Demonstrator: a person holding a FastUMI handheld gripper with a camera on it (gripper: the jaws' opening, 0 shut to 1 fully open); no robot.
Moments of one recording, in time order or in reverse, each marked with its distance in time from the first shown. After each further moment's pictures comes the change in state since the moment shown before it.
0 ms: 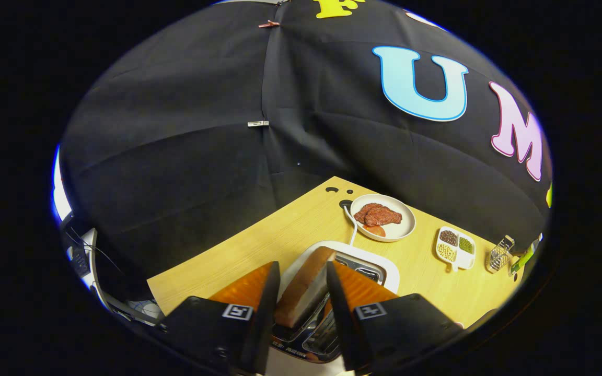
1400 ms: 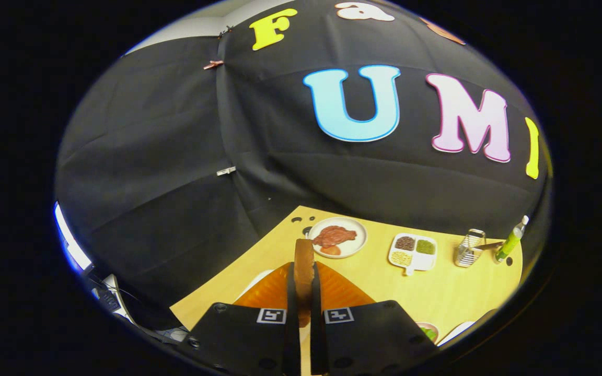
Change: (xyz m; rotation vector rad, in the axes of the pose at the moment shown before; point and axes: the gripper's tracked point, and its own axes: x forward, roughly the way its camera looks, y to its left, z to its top) arm -0.119 -0.132 0.068 0.228 -0.126 -0.092
